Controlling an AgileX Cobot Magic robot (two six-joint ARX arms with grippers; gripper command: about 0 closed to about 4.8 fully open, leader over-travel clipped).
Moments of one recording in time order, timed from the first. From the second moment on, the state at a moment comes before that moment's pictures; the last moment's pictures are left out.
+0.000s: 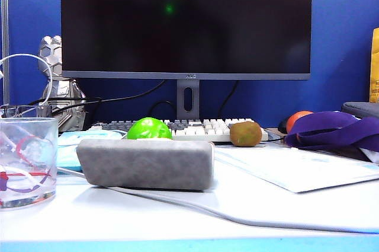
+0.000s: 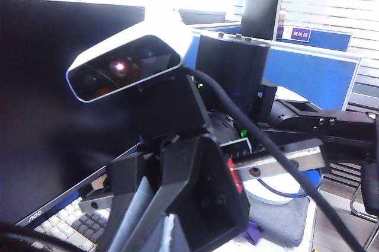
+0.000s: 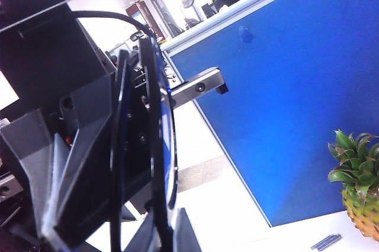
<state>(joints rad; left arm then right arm) -0.11 0.99 1.30 -0.18 0.93 -0.12 0.72 1.87 2.00 0.01 -1.08 0.58</state>
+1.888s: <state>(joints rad) -0.11 0.96 1.30 -0.08 1.04 -0.17 0.76 1.88 2.00 0.13 -0.58 0.97</state>
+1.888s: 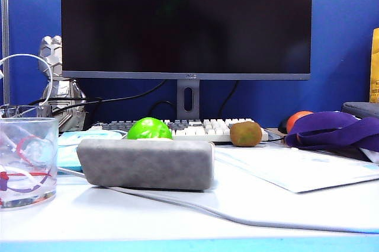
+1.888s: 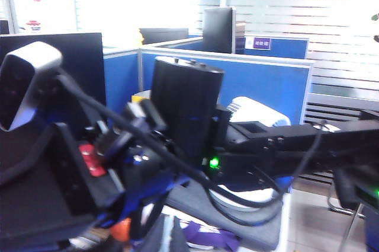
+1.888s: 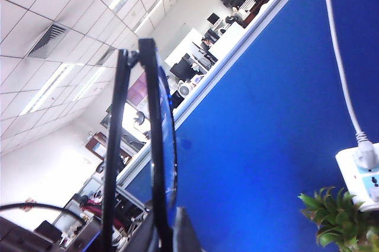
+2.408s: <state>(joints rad) -0.11 0.96 1.30 -0.07 0.91 -0.17 0.77 1.88 2.00 0.15 -0.73 0.89</state>
